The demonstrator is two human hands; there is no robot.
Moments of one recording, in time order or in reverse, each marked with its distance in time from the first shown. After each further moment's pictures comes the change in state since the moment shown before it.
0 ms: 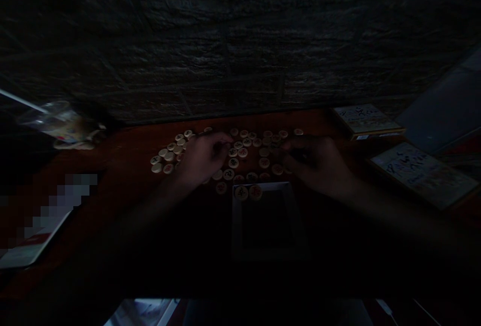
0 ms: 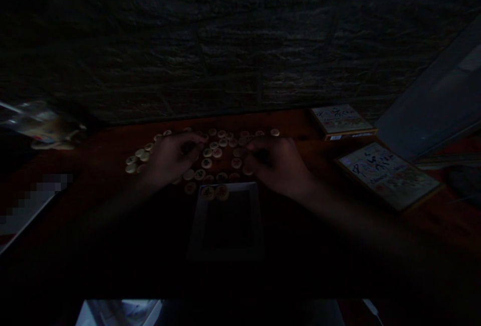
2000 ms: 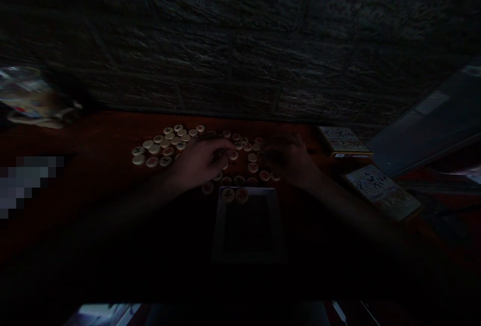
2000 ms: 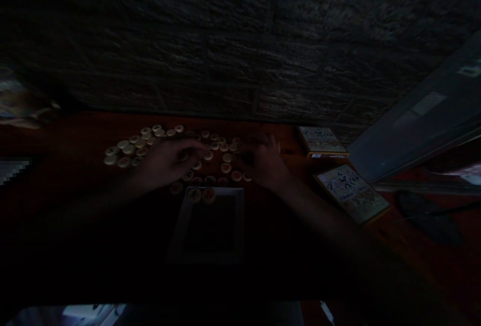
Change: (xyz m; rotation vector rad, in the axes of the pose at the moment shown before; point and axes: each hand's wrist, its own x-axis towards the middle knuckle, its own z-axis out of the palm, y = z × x) left_hand -0.008 0.014 0.007 -0.073 -0.059 0.108; right_hand 0.025 0.053 0.008 -0.404 -0.063 -0.096
